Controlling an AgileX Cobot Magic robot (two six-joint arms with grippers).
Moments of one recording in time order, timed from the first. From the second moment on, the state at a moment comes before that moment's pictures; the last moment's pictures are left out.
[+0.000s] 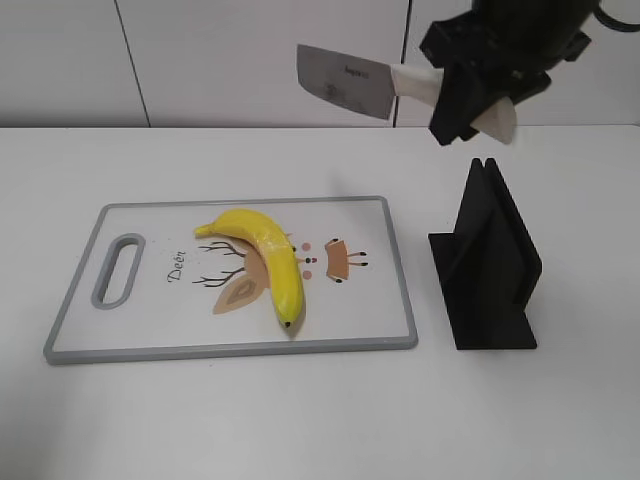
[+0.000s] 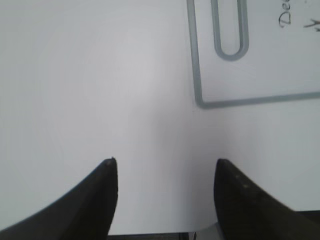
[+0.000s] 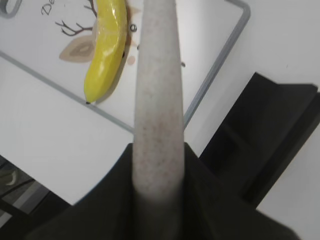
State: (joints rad) left arm -0.06 1.30 -1.09 -0.10 1.21 0.18; right arm 0.41 1.79 -1.66 0.30 1.23 -0.16
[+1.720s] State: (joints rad) left arm -0.06 -0.01 -0.49 -0.07 1.09 0.18; right arm 0.41 1.30 -0.97 0.07 0.86 0.28
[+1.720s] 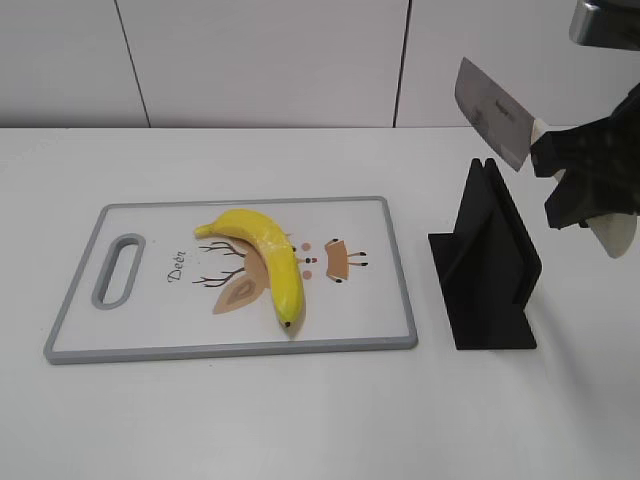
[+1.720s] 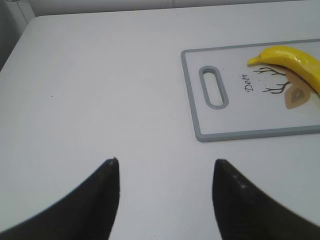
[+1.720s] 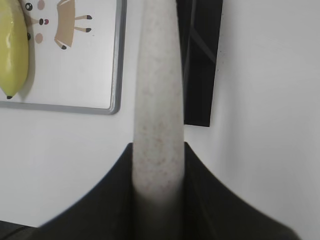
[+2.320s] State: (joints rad) left arm -0.06 -0.01 -0.49 -0.07 1.09 0.18; right arm 0.41 1.41 -0.97 0.01 0.84 0.37
